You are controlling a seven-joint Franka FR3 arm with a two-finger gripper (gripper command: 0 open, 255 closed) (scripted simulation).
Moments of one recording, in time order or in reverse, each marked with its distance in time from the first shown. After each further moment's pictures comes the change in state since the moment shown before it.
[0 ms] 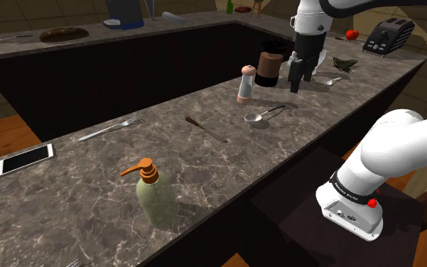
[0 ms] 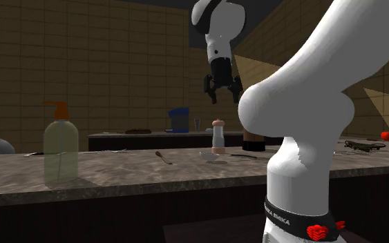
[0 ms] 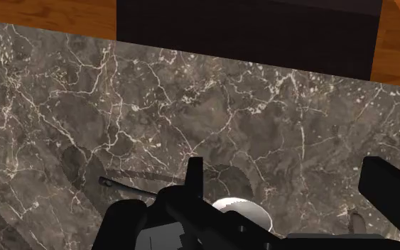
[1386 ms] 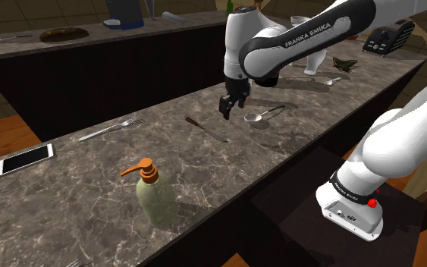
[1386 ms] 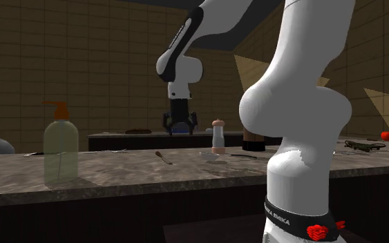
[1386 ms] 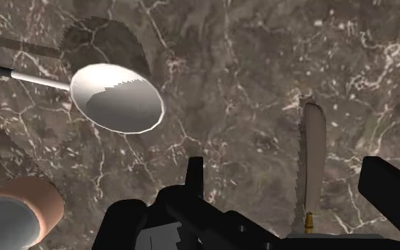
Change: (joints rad) arm 0.052 0.546 0.210 0.076 0.013 0.608 0.238
